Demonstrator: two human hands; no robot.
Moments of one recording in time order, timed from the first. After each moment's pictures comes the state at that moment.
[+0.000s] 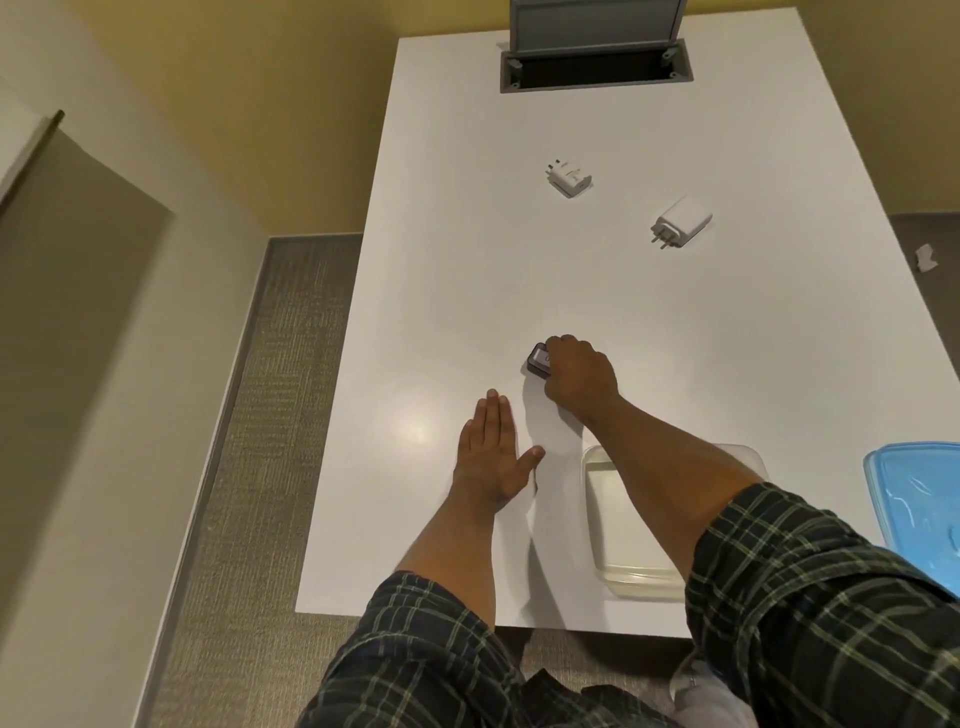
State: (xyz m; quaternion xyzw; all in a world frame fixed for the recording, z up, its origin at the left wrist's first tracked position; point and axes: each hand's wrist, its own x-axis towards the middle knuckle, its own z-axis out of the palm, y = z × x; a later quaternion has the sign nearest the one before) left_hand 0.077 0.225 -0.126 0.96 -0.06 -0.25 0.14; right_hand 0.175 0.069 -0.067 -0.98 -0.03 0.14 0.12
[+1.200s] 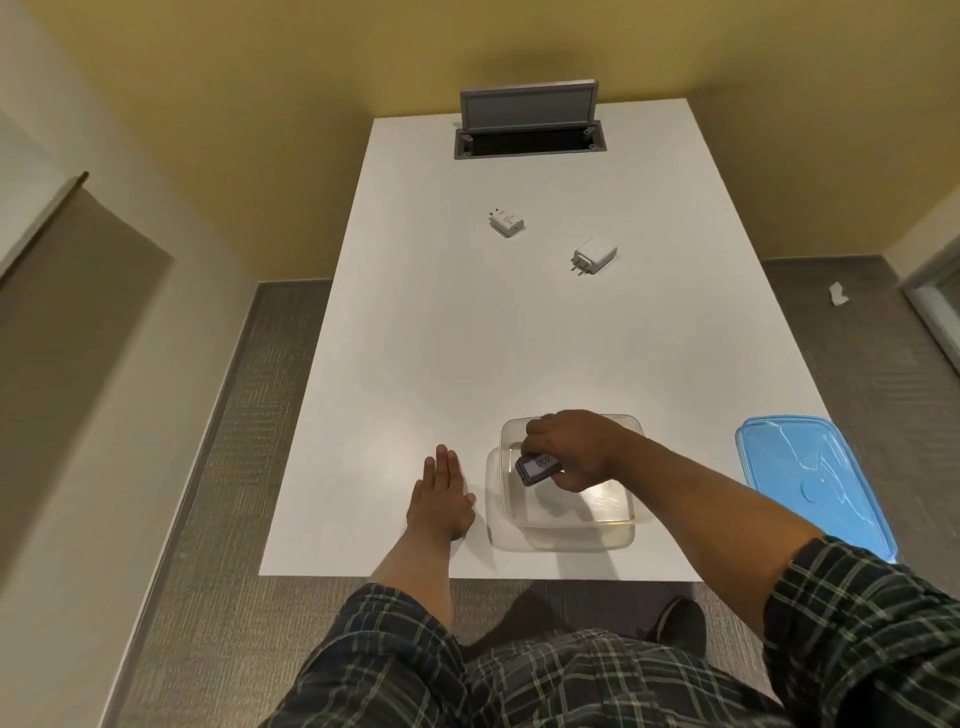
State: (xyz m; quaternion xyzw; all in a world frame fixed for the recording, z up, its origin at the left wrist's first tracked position) left_hand -0.020 0.194 -0.077 0.92 -0.01 -0.38 0.08; right_hand 0.035 -0.045 0.008 -0.89 -0.41 0.19 0.04
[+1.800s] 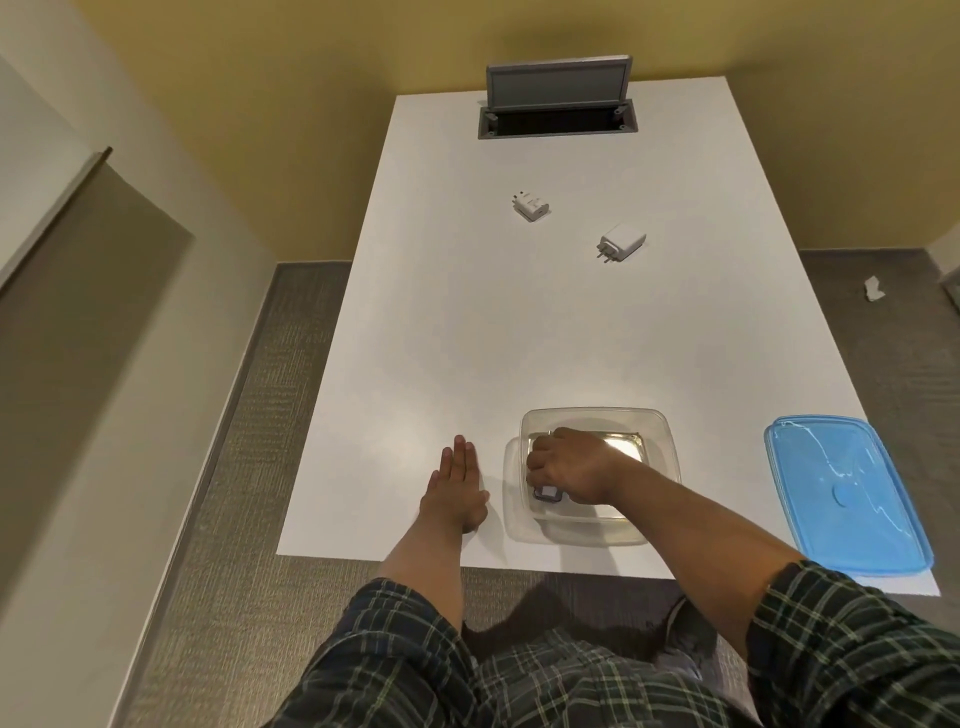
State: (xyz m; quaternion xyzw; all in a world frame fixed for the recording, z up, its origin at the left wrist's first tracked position) left_hand -0.021 0.203 -0.083 0.91 -0.02 -0.41 0.10; right_hand 0.019 -0.021 -0.040 -0.85 -0.50 0.13 -0.04
